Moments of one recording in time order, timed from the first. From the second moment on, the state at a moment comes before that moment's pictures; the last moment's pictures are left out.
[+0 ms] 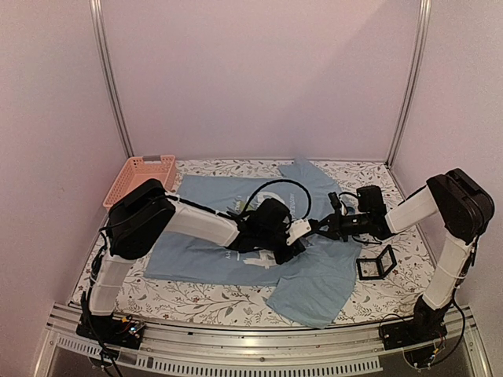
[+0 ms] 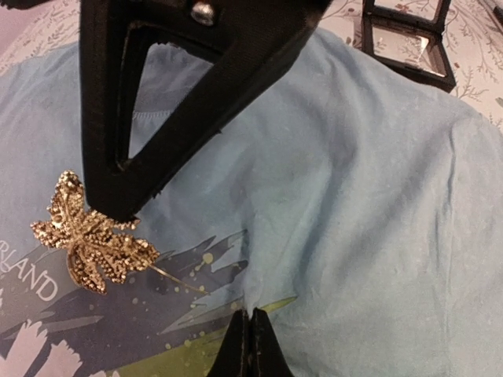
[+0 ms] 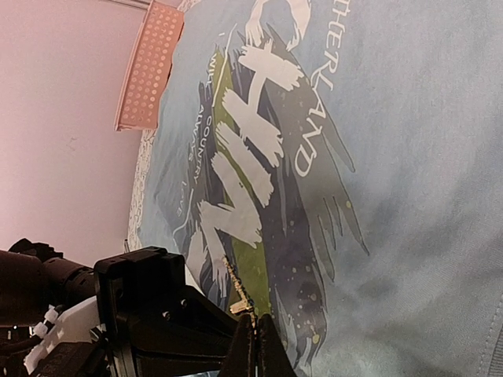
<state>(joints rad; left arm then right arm) -1.01 2.29 1.48 0.12 0.20 0.28 0.35 1.82 0.71 0.45 -0.78 0.67</state>
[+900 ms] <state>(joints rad) -1.01 2.29 1.47 0.12 0.19 0.29 0.35 1.83 0.71 0.38 -0.79 0.64</state>
